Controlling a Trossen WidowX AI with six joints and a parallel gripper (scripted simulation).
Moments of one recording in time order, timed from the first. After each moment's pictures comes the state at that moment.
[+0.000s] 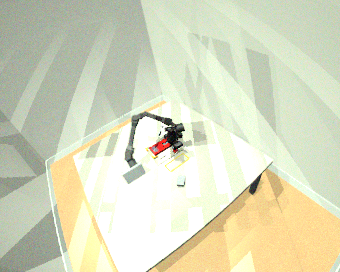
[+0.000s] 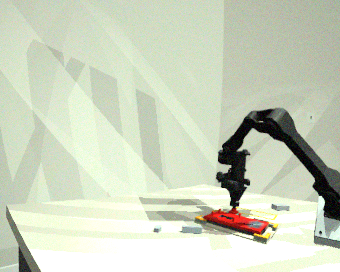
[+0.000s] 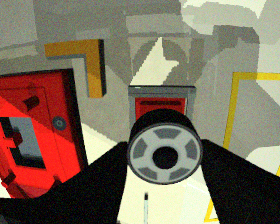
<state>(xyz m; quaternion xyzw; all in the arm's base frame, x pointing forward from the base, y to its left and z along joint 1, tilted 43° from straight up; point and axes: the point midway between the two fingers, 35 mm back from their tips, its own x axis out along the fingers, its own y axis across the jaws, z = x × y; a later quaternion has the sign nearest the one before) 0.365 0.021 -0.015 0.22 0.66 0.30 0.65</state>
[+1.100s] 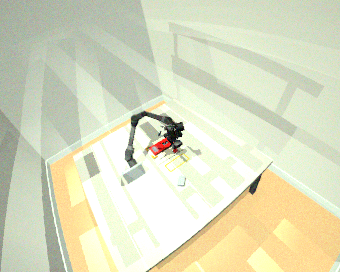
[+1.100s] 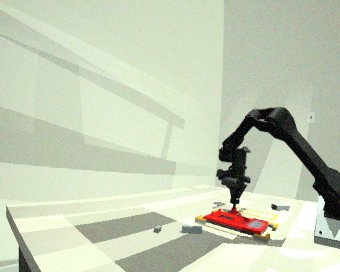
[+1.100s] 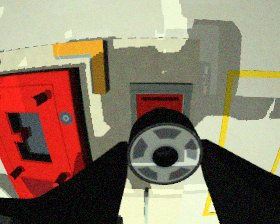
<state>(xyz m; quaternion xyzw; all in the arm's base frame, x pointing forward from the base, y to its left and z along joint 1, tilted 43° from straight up) 0.365 0.013 -0.008 0.22 0.66 0.30 0.65</state>
